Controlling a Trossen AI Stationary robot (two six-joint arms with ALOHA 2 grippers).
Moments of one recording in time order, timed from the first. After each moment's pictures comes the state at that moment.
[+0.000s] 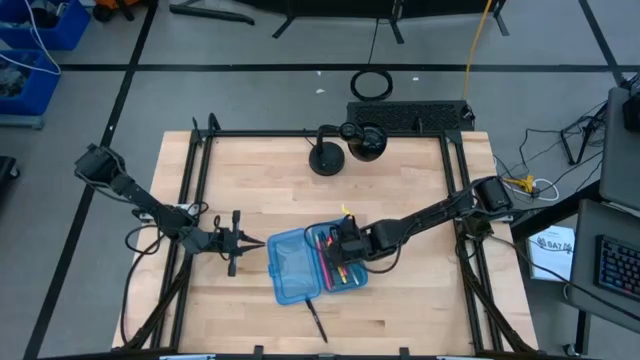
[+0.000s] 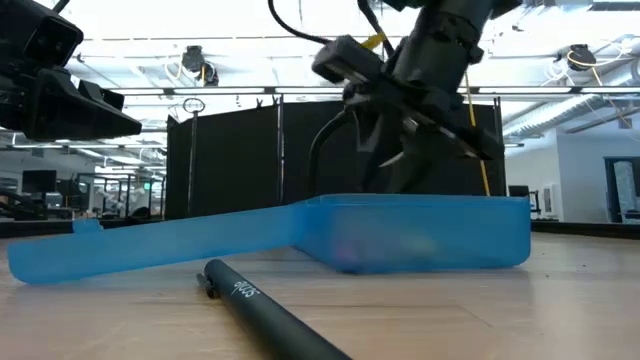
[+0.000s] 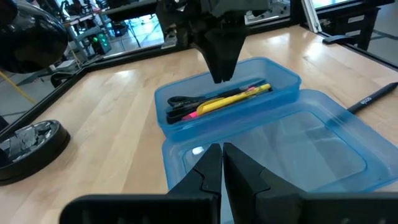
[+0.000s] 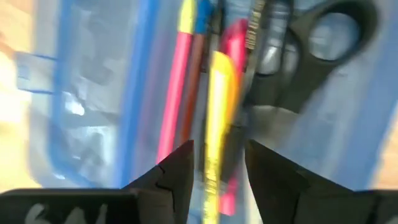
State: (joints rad) left arm -0.61 1.01 0.04 0.71 -0.58 0.03; right arm 0.28 1.86 1.24 -0.50 0.16 1.42
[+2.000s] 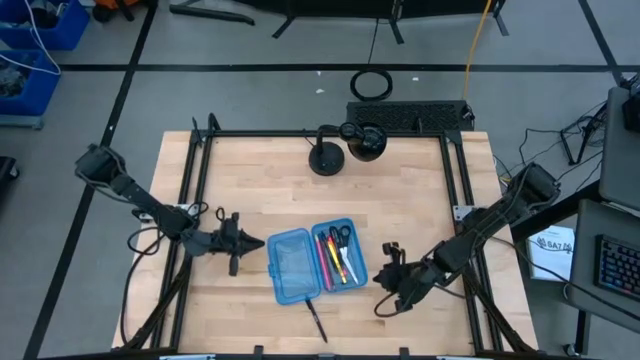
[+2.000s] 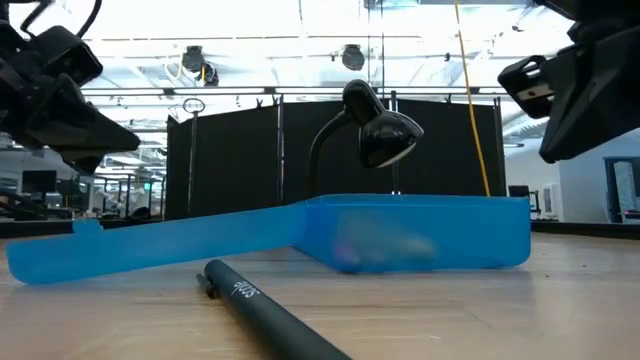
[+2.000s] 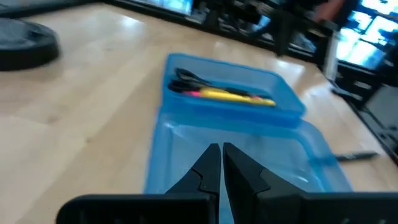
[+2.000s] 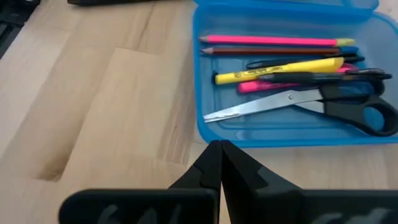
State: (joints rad) left arm -0.61 1.01 0.04 0.64 -0.62 -0.49; right arm 0.68 1.46 0.73 -0.18 0.39 0.33
